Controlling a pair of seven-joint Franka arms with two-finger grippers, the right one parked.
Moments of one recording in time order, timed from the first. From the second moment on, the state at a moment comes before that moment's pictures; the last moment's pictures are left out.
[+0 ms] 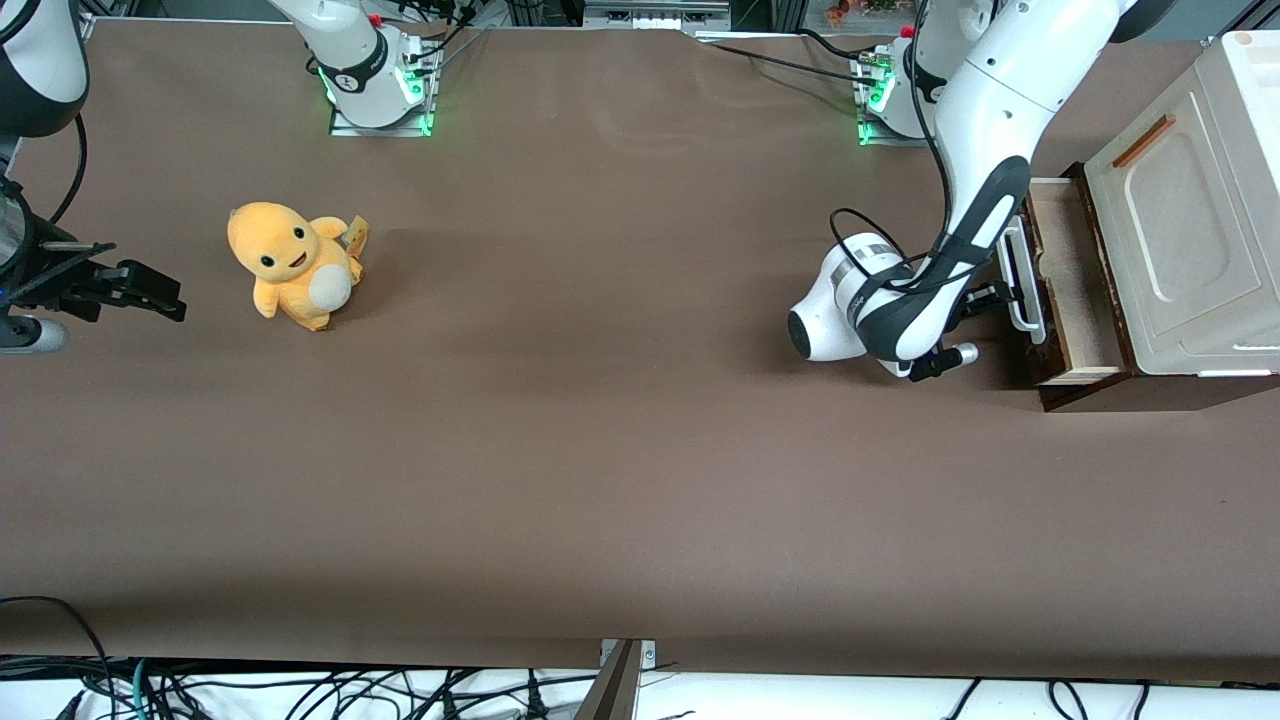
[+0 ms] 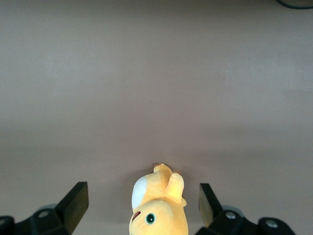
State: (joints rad) arm -0.12 0.68 -0.36 -1.84 1.01 1.18 -1.07
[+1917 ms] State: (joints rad) arm -0.12 0.69 -0.36 -1.82 1.01 1.16 -1.07
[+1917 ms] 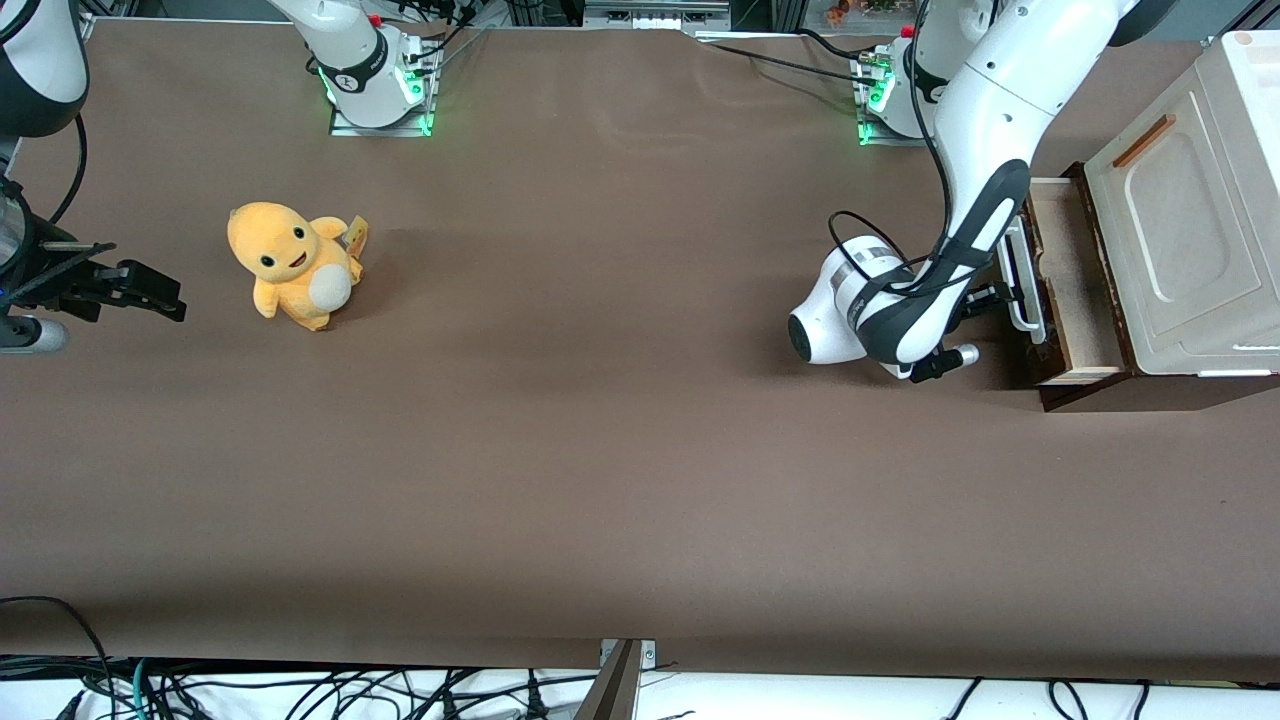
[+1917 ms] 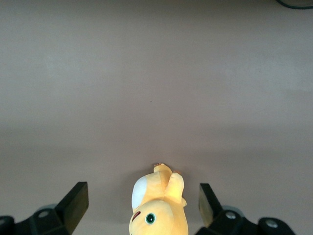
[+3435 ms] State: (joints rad) arm -0.14 0.69 -0.37 -1.70 0.85 1.12 -1.04
